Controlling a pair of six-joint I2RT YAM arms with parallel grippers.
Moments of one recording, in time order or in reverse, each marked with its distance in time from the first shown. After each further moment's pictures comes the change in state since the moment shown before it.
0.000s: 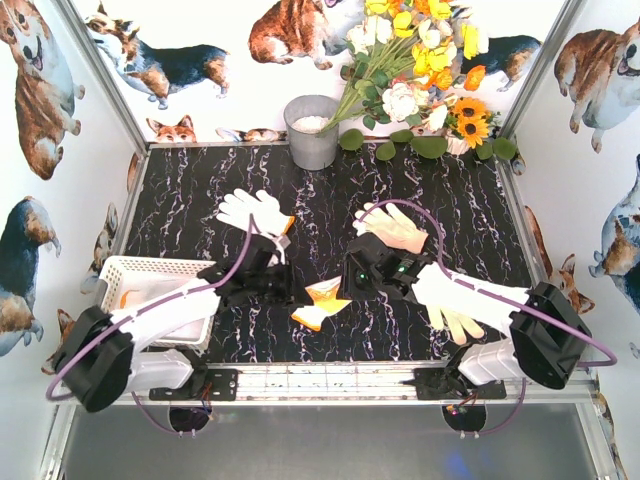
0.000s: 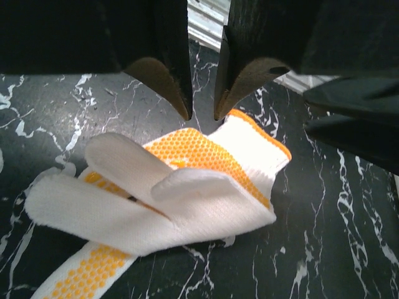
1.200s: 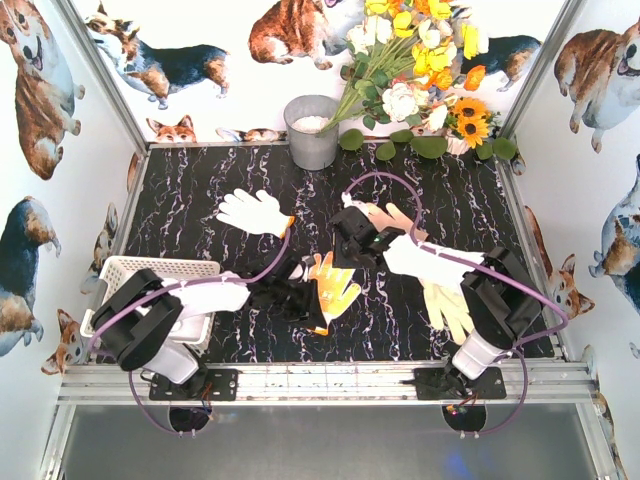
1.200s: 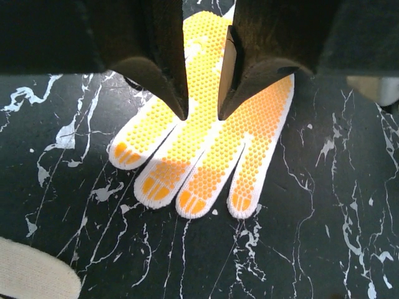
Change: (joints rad) left arm -0.097 0.306 0.026 0.107 0.138 0.042; right arm -0.075 0.294 0.239 0.063 0.194 -0.152
